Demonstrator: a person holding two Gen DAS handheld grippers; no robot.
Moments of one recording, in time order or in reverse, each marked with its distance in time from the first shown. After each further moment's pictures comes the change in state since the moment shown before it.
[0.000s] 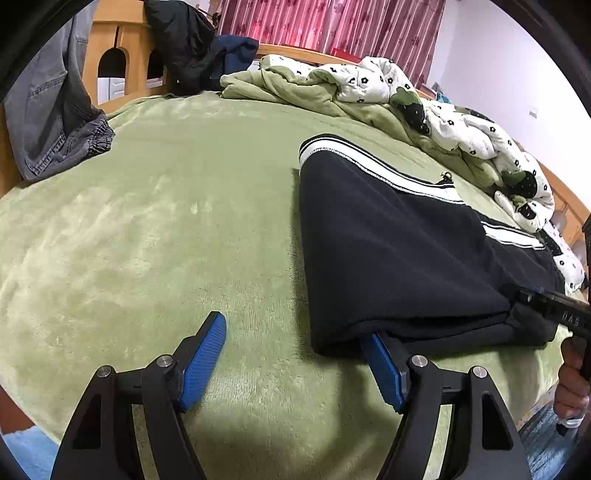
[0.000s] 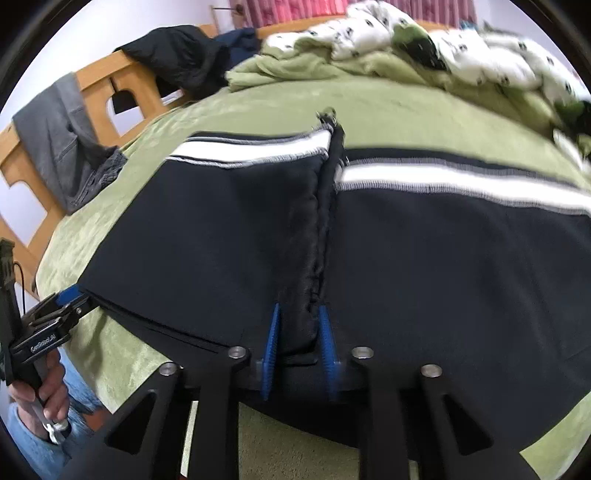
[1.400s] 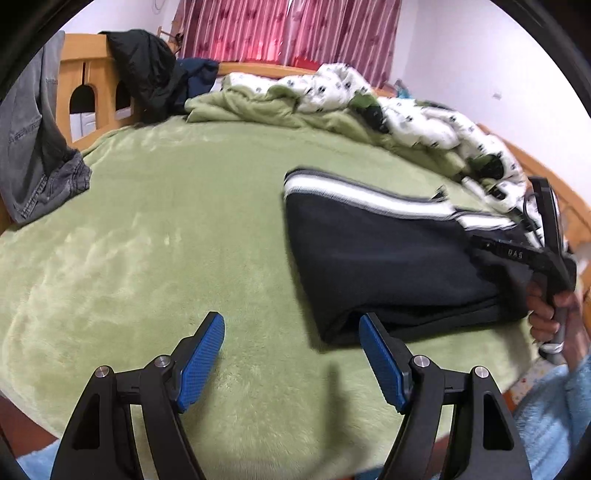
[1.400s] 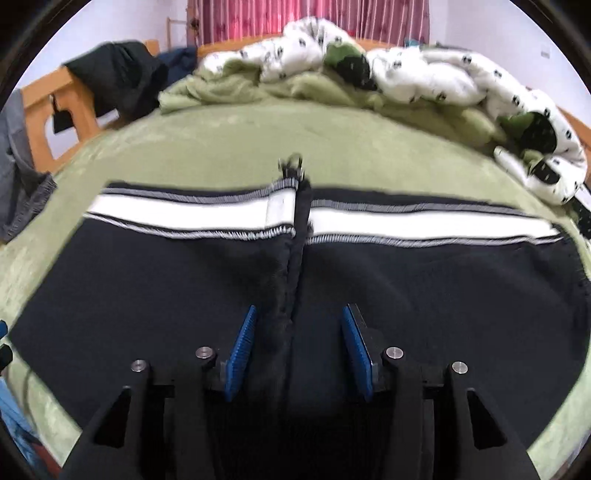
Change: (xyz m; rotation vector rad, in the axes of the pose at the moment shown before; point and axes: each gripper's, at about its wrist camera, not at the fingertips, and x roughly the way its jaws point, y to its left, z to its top) left arm -0.044 -0.029 0.004 0.131 -0.054 -0.075; right arm -0.009 -0.068 0.027 0.029 -0.102 -0.218
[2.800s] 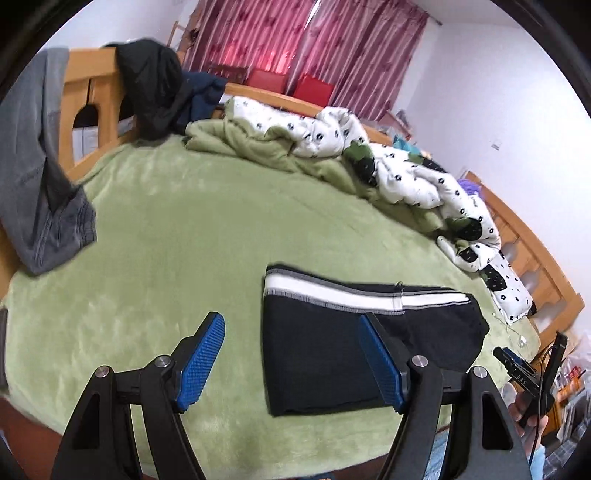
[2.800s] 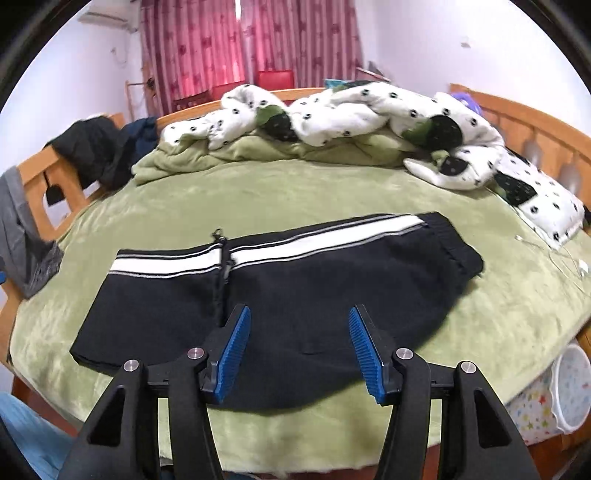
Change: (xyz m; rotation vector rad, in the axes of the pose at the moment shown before) left arm -0.079 0.012 0.140 -0.117 -0.009 -0.073; right arm -0.153 -0.099 -0.023 0.205 -0.083 -0.098
